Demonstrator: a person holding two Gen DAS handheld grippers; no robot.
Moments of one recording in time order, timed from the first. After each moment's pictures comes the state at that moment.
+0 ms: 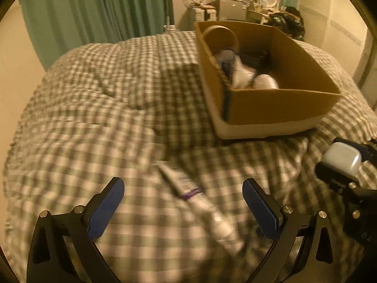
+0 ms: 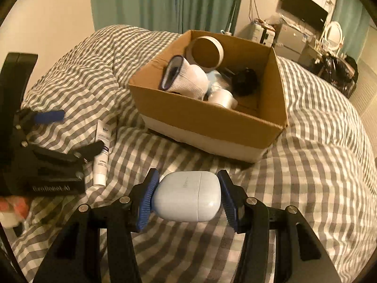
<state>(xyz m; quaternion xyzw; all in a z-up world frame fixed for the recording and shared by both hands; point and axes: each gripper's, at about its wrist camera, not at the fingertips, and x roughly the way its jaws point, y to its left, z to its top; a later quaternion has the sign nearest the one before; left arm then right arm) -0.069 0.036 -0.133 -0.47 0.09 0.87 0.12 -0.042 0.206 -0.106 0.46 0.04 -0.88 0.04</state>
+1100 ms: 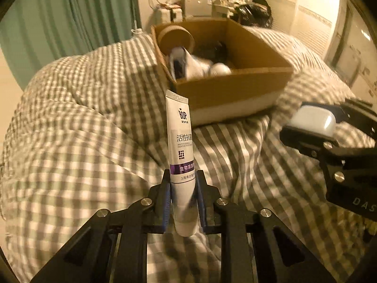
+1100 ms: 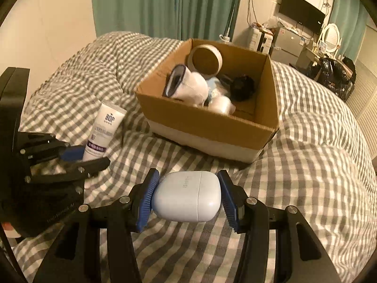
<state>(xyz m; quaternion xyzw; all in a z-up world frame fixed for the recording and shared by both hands) -0.055 0.046 -0.115 -0.46 0.12 0.86 0.20 -0.023 0.198 -0.088 0.44 0.04 -0.89 0.04</state>
